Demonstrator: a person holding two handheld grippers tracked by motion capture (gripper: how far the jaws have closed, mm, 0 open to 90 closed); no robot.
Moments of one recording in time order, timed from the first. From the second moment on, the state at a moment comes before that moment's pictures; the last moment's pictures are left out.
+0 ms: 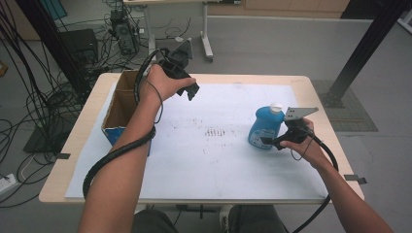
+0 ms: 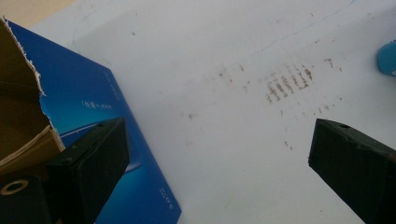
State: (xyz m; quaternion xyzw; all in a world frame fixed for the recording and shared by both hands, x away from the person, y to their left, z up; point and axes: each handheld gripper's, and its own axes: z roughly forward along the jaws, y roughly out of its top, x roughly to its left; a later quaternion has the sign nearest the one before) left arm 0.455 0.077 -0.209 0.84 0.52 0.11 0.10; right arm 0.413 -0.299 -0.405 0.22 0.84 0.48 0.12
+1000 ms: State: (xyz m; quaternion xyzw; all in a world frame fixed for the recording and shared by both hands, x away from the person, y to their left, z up) left arm 0.455 0.076 -0.208 0.84 0.51 0.12 0.10; right arm 0.412 -0.297 -0.404 0.22 0.84 0.48 0.12
